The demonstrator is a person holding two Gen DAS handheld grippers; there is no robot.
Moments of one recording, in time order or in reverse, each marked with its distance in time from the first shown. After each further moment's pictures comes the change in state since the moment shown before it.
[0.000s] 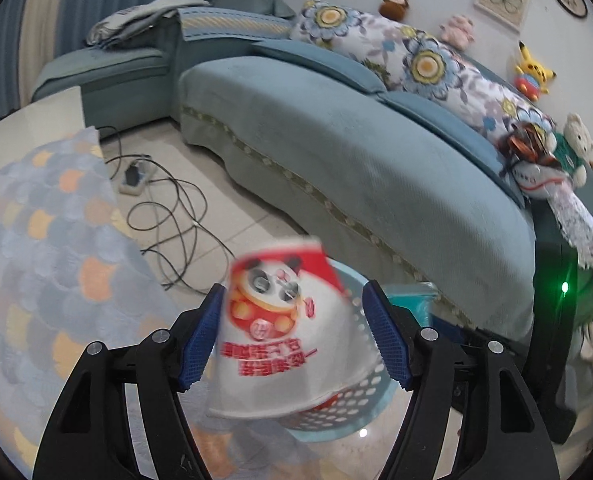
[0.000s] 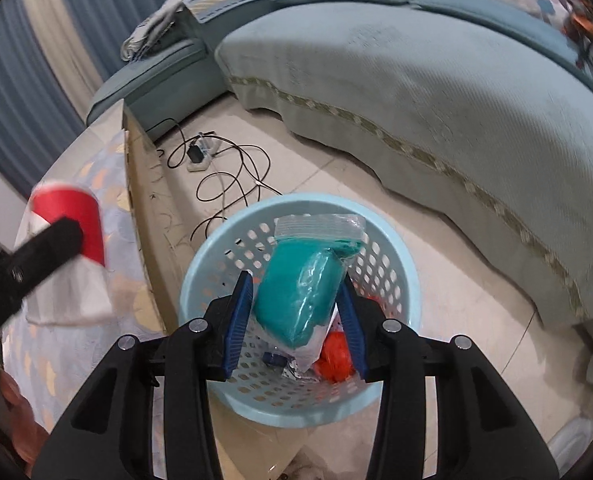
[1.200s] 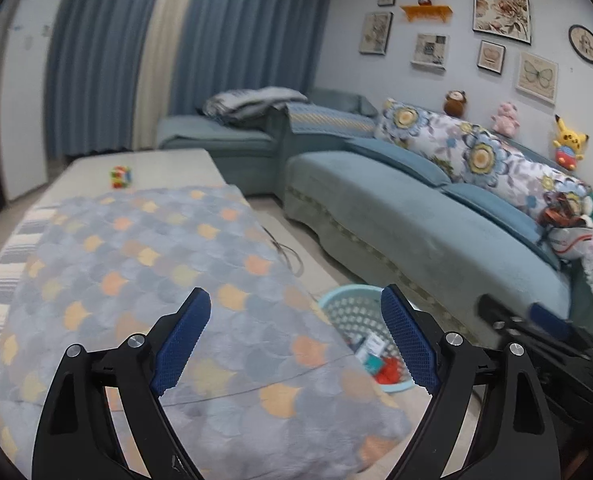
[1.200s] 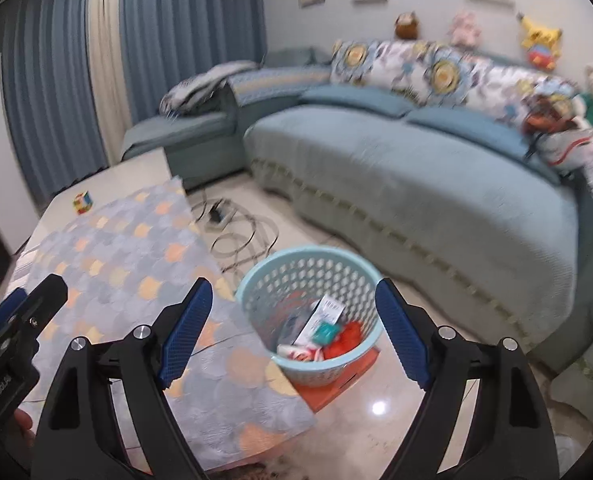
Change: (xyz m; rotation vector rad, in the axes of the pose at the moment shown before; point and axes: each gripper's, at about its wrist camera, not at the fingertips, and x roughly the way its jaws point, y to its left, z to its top) left arm -0.223 -0.015 -0.126 -0.119 -0.379 0.340; right arm -0.192 0.081 -0.120 -0.160 -0.433 -0.112
